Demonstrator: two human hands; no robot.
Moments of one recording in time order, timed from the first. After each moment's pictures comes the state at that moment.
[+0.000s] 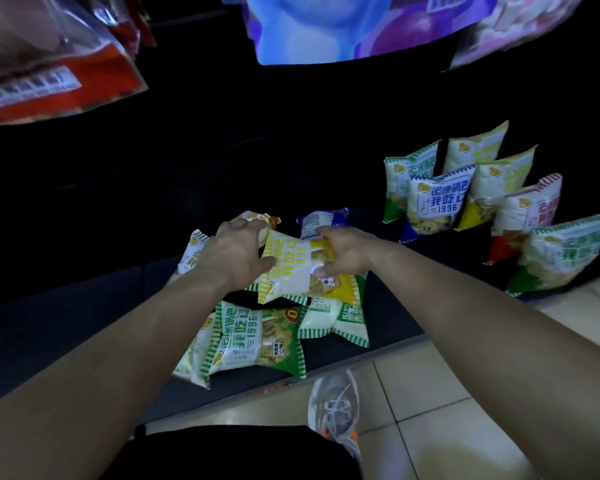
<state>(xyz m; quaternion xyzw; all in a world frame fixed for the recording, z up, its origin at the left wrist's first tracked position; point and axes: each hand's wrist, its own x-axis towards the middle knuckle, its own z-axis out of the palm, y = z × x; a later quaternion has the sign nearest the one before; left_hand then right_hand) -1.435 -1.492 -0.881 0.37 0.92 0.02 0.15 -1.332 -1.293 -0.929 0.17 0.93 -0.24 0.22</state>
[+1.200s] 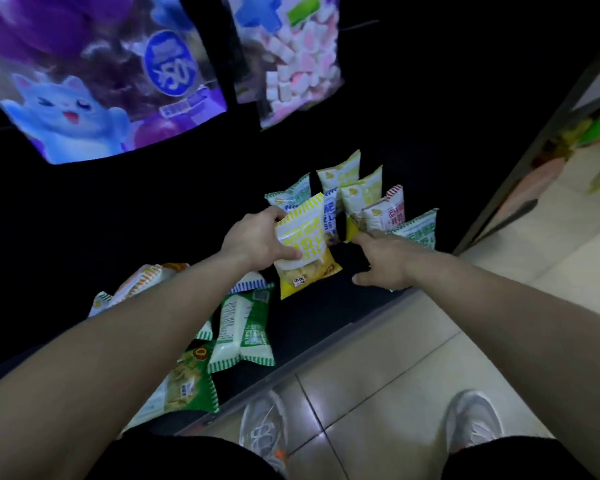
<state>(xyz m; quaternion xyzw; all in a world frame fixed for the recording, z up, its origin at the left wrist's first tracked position) -1.316 -1.298 -0.846 0.47 0.86 0.14 0.13 -1.106 -1.169 -0.847 0.31 0.92 -0.14 0.18</state>
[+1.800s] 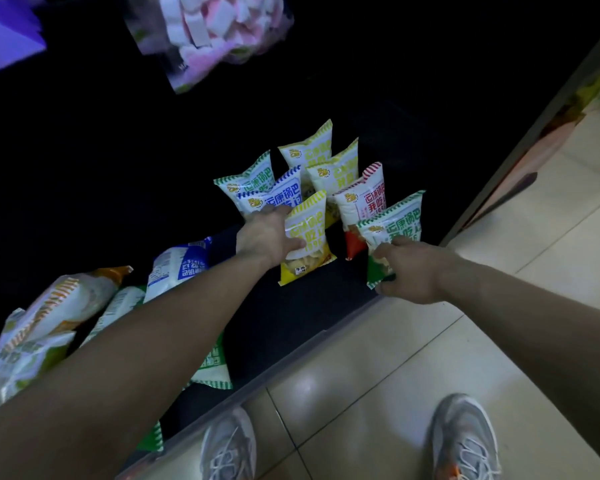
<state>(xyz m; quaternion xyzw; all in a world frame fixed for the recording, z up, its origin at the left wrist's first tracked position) -1.294 -1.188 -0.952 0.48 0.86 0.09 0.13 -1.050 -1.105 -0.903 0.35 0.90 -0.14 0.23</state>
